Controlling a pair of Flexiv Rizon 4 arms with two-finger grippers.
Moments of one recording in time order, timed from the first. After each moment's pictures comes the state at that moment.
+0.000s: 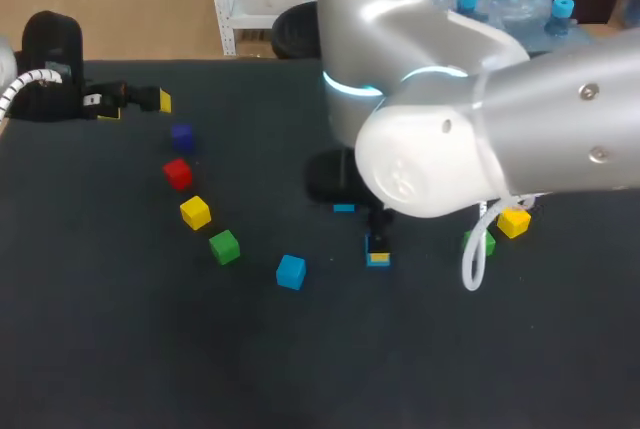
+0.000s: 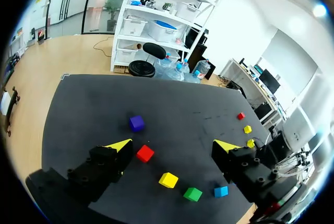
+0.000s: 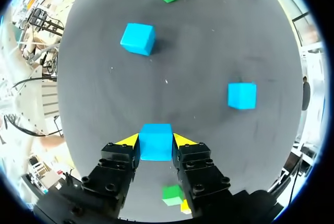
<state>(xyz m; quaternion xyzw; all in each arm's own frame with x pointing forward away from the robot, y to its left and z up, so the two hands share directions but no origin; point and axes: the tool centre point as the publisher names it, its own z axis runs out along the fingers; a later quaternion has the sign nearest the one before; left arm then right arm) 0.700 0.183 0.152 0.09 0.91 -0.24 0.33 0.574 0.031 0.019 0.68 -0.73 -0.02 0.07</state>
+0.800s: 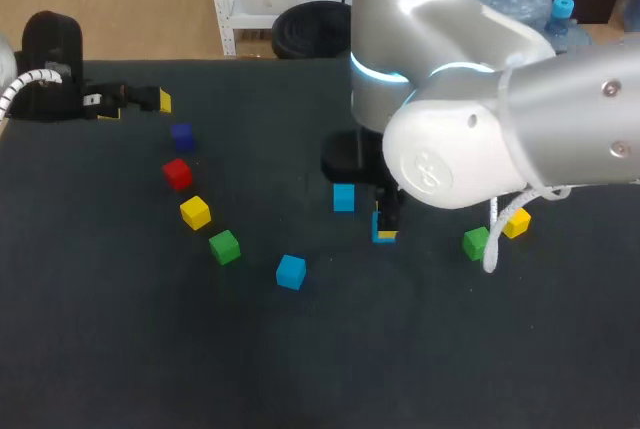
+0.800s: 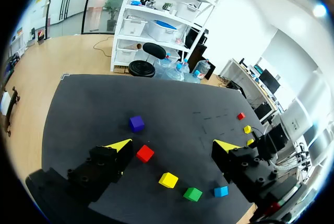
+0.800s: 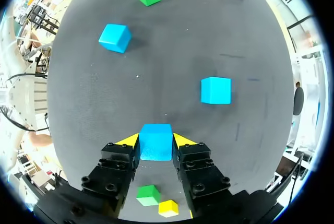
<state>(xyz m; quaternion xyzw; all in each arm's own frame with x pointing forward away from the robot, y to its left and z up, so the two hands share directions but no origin) 0.700 0.183 0.152 0.09 0.91 -0.24 0.33 0.612 0.024 0.018 0.70 -0.71 -0.02 0.02</state>
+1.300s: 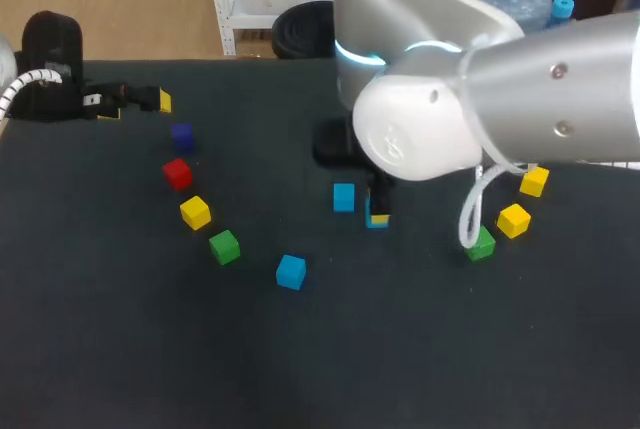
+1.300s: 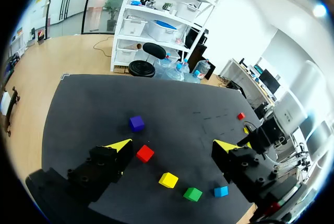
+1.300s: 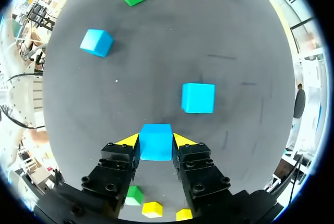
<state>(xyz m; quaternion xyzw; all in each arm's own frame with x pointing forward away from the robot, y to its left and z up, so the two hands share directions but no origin) 0.700 0.183 0.152 0.09 0.91 -0.24 0.33 0.643 0.030 0.012 0.70 -0.71 -0.02 0.04</state>
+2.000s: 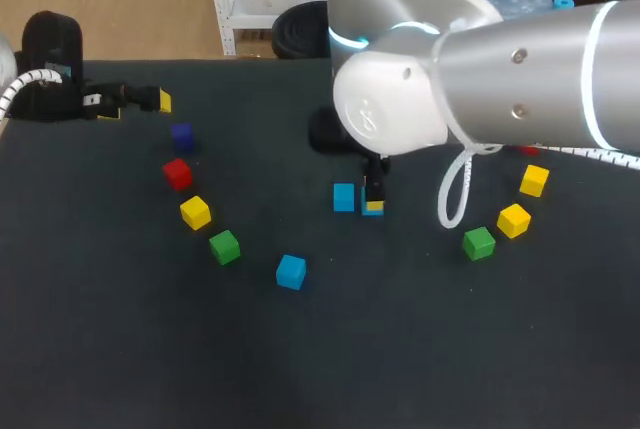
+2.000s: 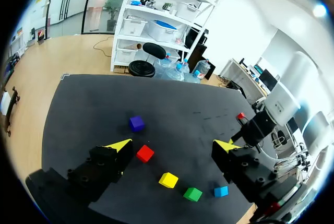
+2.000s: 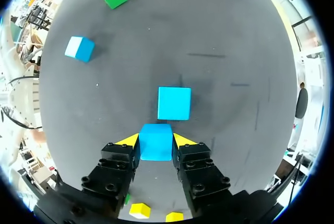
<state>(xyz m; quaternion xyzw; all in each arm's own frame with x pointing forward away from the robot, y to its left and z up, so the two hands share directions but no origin) 0.700 0.183 0.152 0.09 0.91 -0.24 0.33 0.669 0.035 0.005 0.70 -0.71 -0.03 0.05</state>
